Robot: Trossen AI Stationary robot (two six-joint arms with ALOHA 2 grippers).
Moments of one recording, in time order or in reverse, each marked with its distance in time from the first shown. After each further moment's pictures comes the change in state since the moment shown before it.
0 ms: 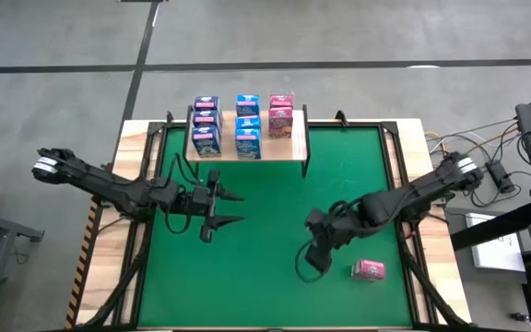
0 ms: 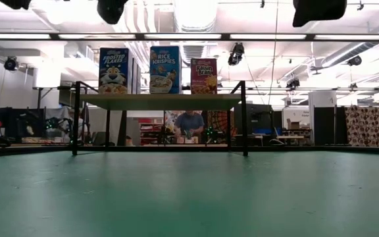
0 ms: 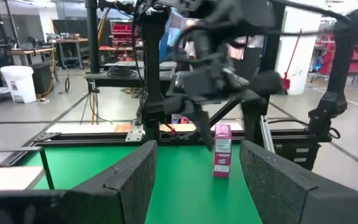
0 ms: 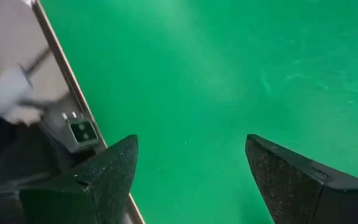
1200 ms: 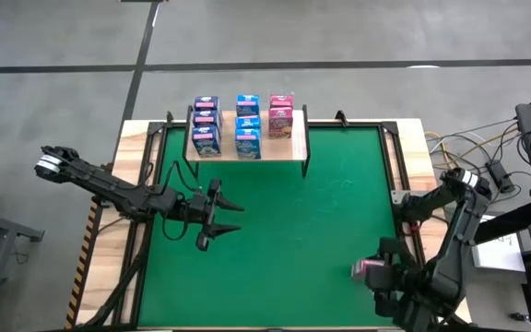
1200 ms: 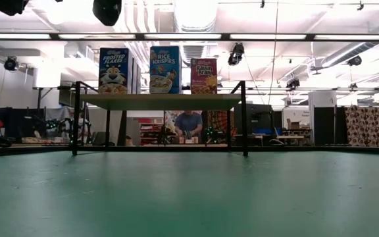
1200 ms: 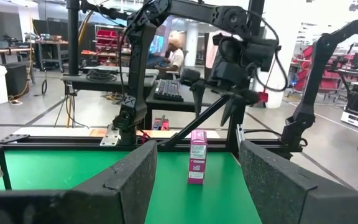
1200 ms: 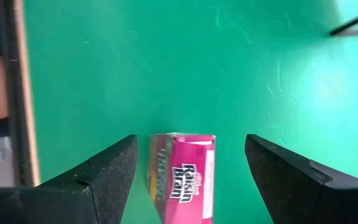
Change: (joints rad) left arm -0.060 0.034 -0.053 0.136 0.006 -0.061; right arm 0.654 0.094 0.119 -0.567 0.446 0.182
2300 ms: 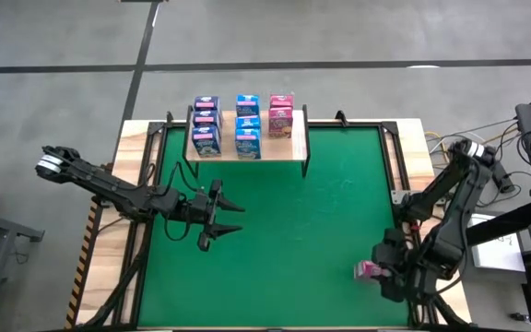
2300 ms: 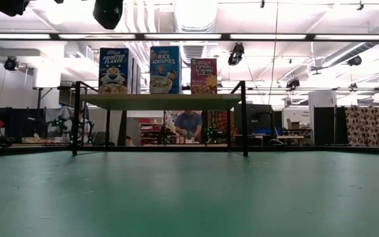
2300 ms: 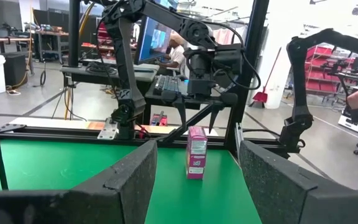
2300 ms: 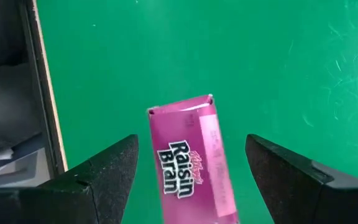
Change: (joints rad) left arm 0.001 0.016 0.001 0.001 -0.007 -0.044; right arm 0.022 -0.343 -0.505 0.424 -0.095 0.146
